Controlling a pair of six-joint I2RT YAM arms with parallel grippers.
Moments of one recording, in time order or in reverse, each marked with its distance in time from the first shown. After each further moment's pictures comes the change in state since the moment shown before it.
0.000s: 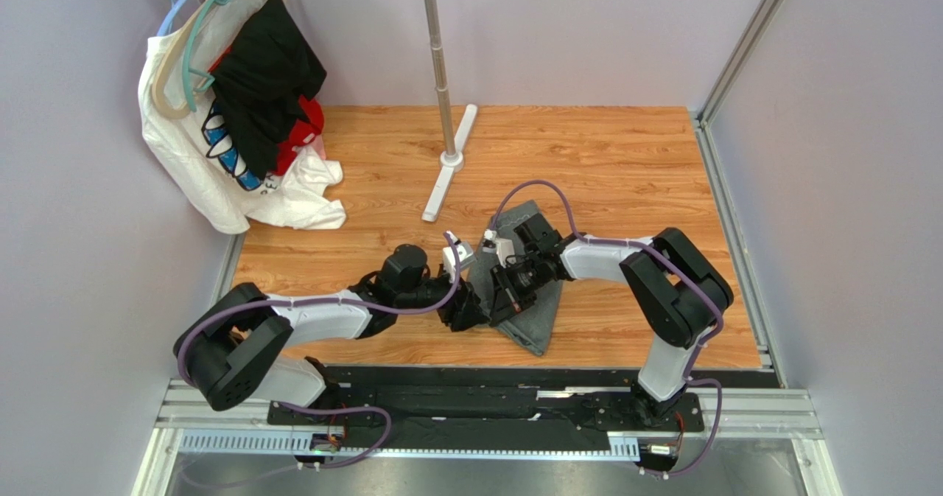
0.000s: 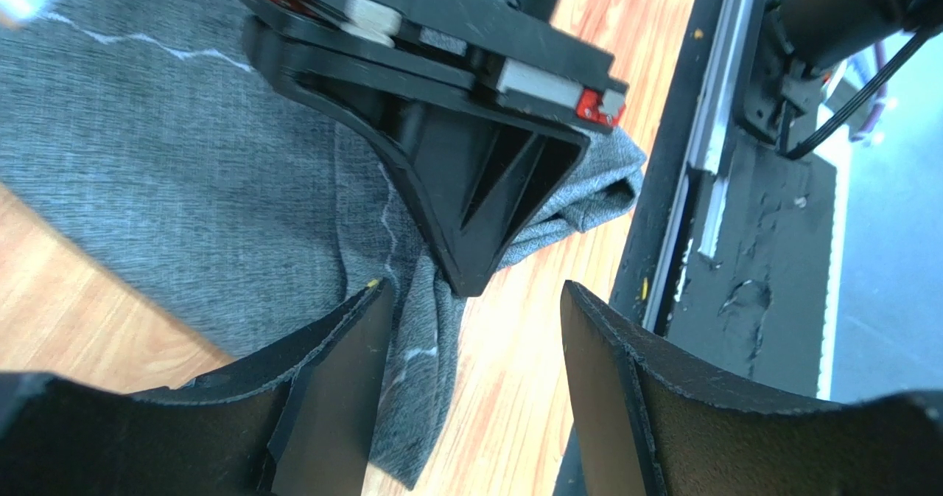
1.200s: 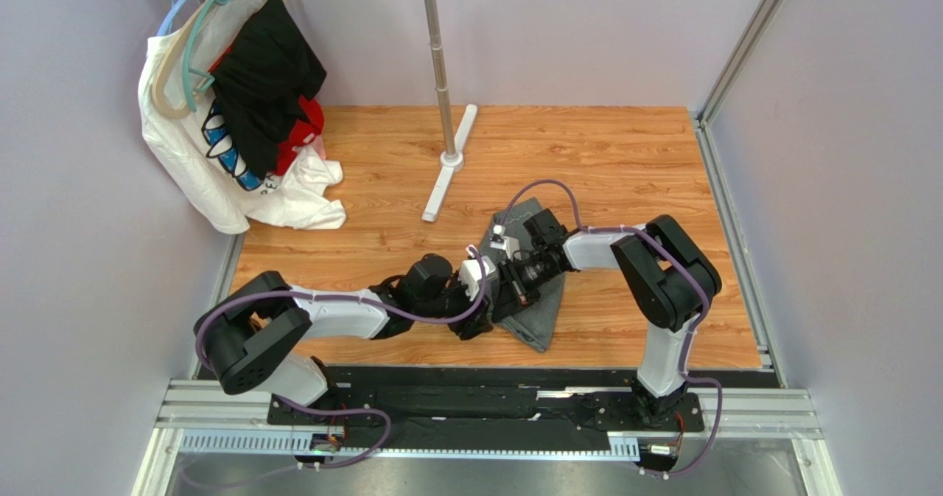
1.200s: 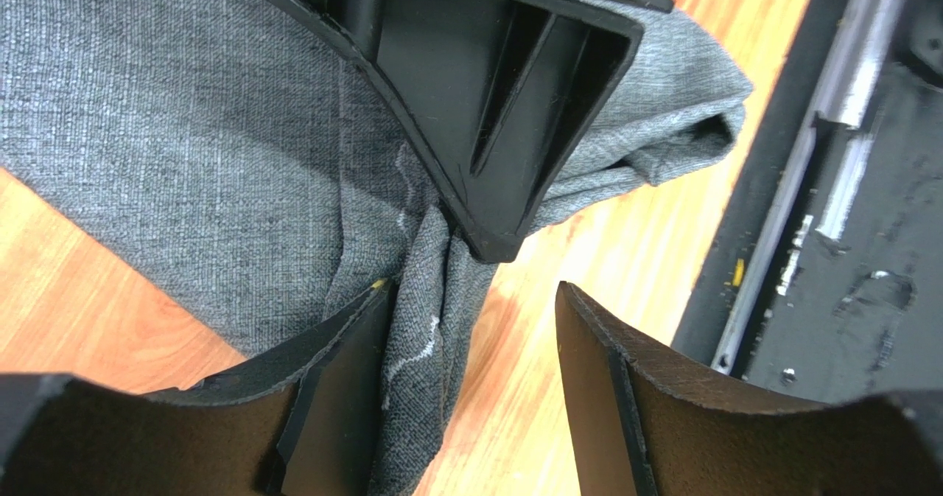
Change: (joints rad) left arm -0.129 0.105 0.063 -0.117 -0.217 0.095; right arm -0.094 0.101 0.032 -0.011 -0.171 -0.018
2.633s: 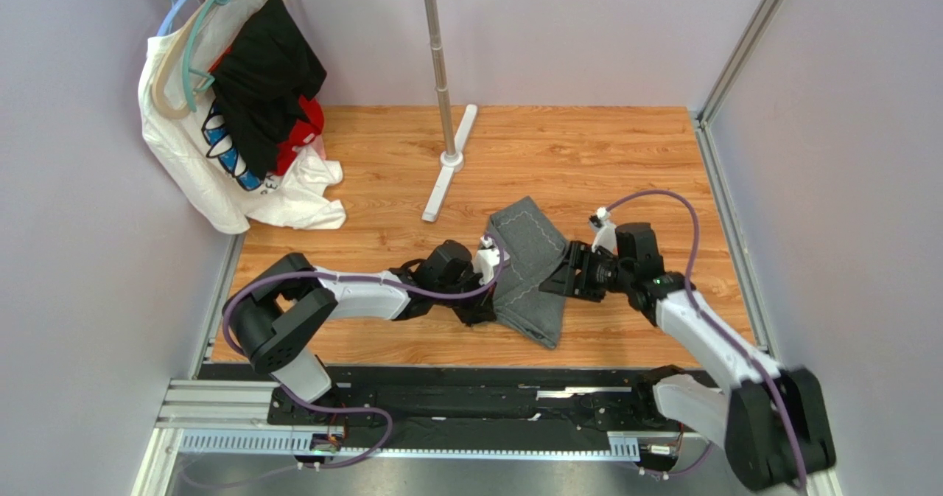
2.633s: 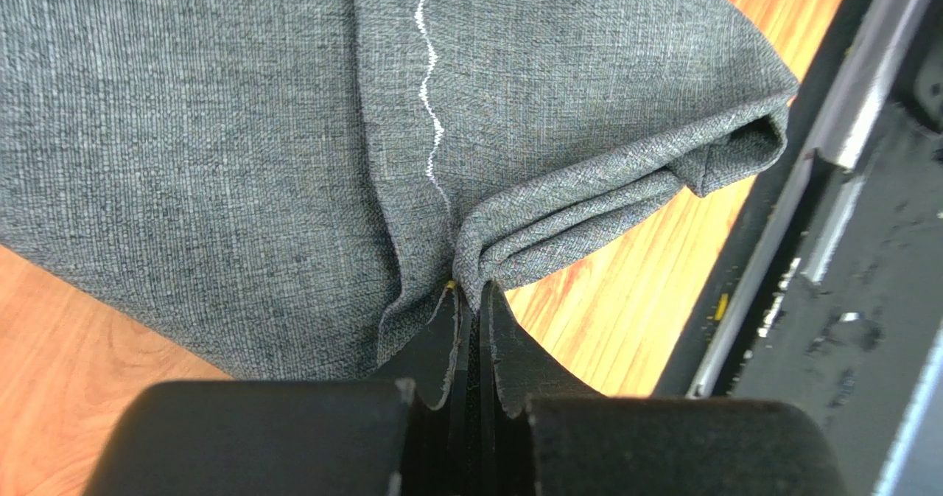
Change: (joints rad) left arm -0.003 0.142 0.171 -0.163 0.019 -0.066; right arm -0.291 -0.718 -0.375 0.043 0.330 0.352
